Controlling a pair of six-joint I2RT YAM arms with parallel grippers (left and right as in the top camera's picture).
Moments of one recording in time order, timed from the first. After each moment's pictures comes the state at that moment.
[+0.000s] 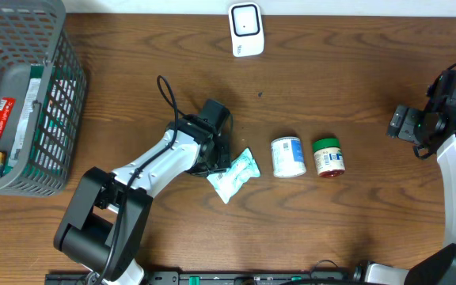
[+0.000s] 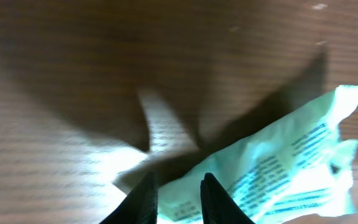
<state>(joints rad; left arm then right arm) -0.51 1.78 1.05 -0.67 0.20 -0.62 -0.29 1.47 1.20 -0.86 0.17 0.10</state>
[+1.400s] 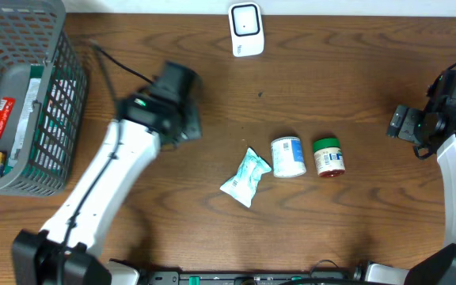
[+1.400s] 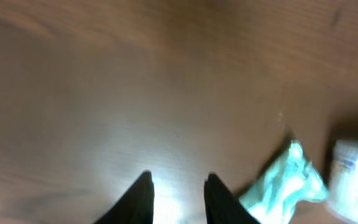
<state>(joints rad) -0.32 1.54 1.39 -1.05 -0.04 -0.48 -0.29 1.47 1.20 -0.86 0.17 0.10</state>
